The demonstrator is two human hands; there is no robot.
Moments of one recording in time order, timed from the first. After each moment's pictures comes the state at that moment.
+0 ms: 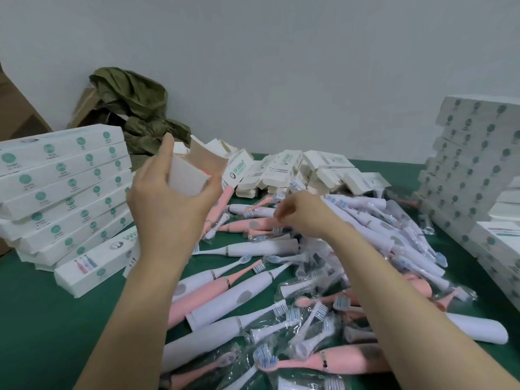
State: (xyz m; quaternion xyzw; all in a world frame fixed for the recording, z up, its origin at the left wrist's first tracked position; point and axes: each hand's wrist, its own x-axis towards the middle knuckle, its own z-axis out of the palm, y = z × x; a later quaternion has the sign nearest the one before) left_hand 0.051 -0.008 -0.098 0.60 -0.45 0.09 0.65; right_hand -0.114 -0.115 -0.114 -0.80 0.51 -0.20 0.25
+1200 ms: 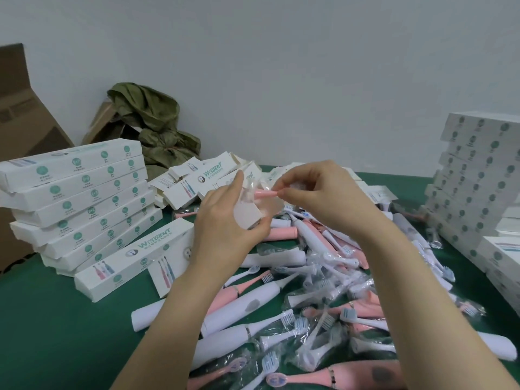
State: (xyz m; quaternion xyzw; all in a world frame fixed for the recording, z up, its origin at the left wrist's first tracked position) left_hand 0.026 -0.015 -0.113 0.59 -0.59 0.11 0.54; right_hand -0.124 -0.059 -0.047 -0.82 0.36 -0.37 0.25
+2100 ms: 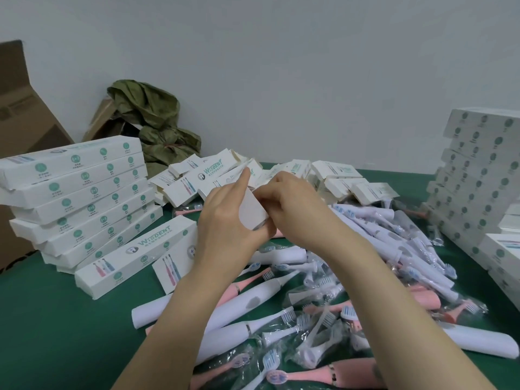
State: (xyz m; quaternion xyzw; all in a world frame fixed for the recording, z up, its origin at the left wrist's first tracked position) left_hand 0.015 -0.015 -0.113 0.57 -0.60 0.17 0.54; right_hand -0.091 -0.060 -0.071 -0.89 0.33 -0.29 0.10
